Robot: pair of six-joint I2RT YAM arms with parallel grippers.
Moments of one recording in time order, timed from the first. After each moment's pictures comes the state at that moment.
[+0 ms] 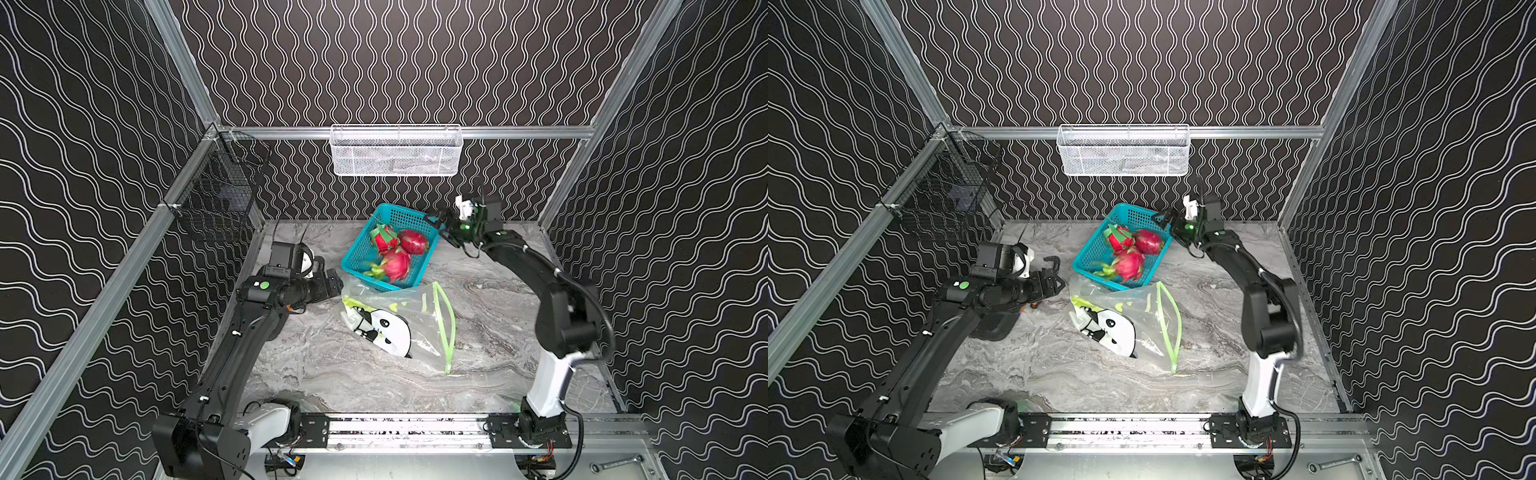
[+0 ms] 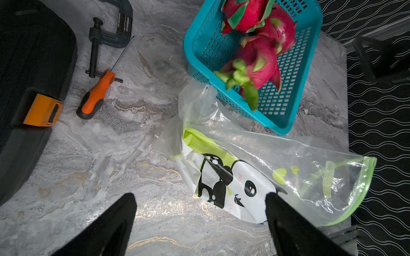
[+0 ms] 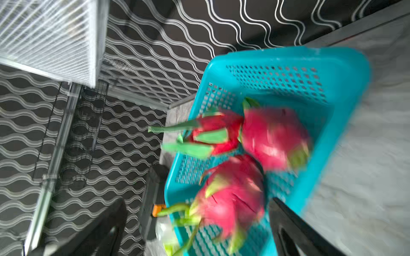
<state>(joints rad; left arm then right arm) -0.17 1.15 1.15 -0.92 0.22 -0.43 0.23 1.81 1.47 -0.12 -0.56 0.71</state>
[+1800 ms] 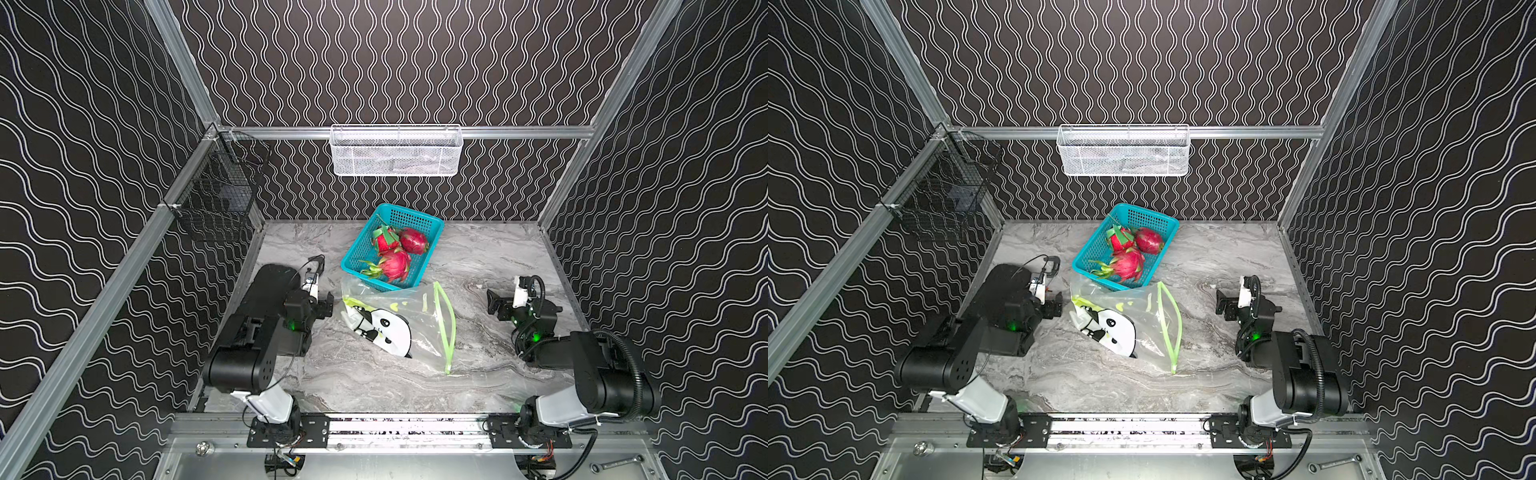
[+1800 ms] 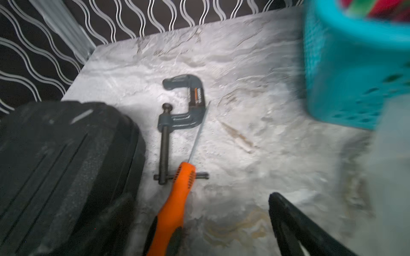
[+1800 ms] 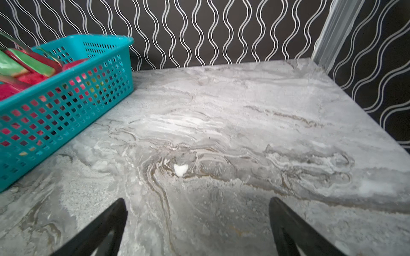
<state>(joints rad) -0.06 1.65 0.37 0.82 -0.10 0.11 -0.10 1.51 0.26 0.95 -0.21 0.03</state>
